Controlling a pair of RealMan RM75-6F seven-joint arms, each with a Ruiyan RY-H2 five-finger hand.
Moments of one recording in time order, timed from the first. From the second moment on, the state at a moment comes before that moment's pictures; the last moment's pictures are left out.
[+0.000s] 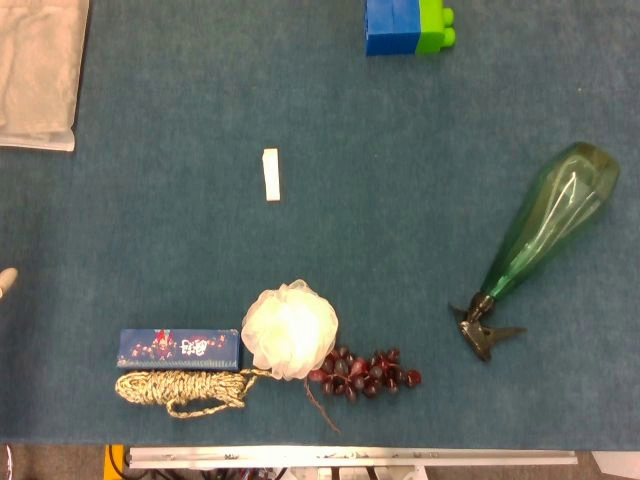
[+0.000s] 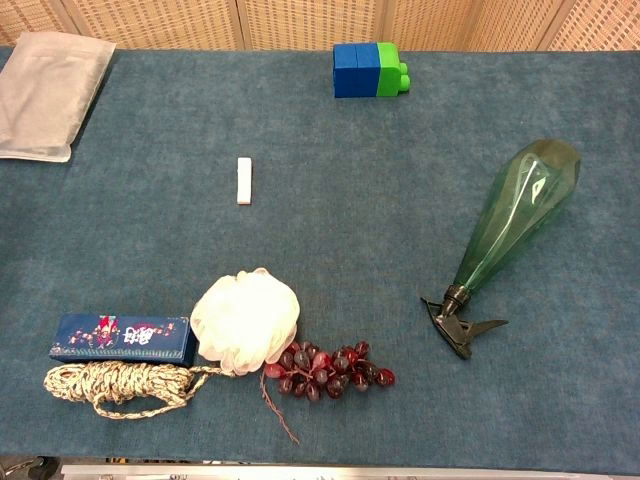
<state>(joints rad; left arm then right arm) -0.09 -1.14 -0.04 -1.61 1.48 1.49 0.13 0.09 -1.10 0.05 -1.64 -1.46 1.43 -0.12</state>
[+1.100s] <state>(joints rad) -0.09 -1.14 -0.05 -1.61 1.48 1.49 0.13 0.31 -0.91 0.01 -1.83 -1.63 1.09 -0.31</state>
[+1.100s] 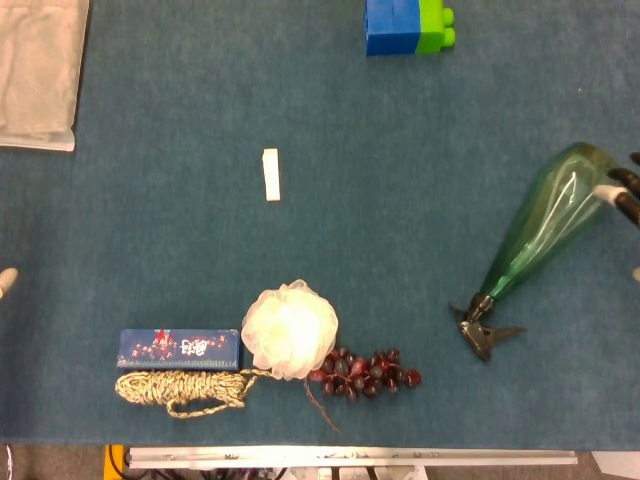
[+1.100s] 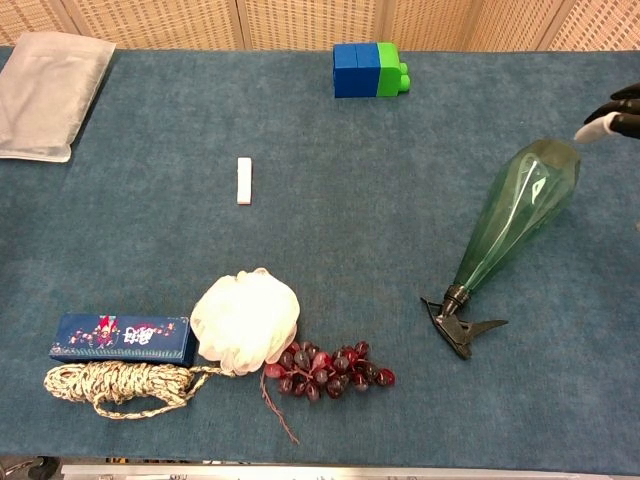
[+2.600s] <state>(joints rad) -0.09 -1.14 -0.05 -1.61 1.48 1.49 0.13 0.71 -1.17 -0.06 -1.80 -1.12 0.76 -1.04</state>
